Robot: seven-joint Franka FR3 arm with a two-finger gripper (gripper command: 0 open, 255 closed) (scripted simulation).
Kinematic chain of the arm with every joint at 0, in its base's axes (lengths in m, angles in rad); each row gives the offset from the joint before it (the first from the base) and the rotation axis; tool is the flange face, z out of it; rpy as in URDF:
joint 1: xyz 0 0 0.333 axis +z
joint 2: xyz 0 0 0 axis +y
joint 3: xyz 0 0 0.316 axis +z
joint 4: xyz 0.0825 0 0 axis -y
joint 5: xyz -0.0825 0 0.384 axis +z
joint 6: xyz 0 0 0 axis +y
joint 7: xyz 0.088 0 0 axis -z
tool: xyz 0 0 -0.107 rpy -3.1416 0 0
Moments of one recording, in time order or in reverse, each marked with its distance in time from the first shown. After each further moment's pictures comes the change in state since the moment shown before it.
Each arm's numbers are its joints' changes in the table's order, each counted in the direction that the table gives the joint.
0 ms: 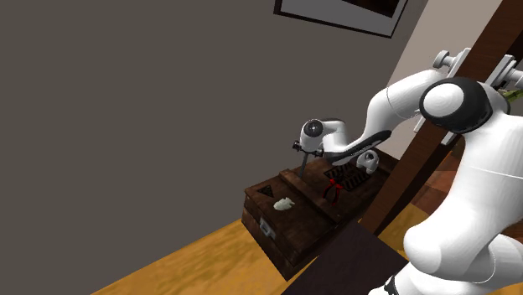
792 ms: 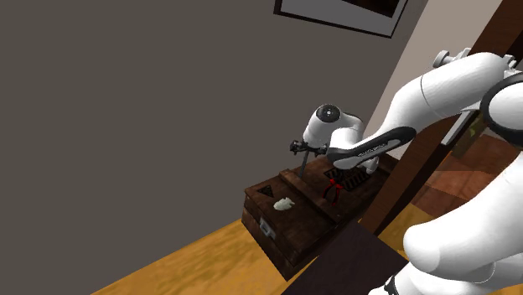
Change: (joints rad) arm -0.026 -0.389 0.111 -0.317 0.526 -0.165 -0.591
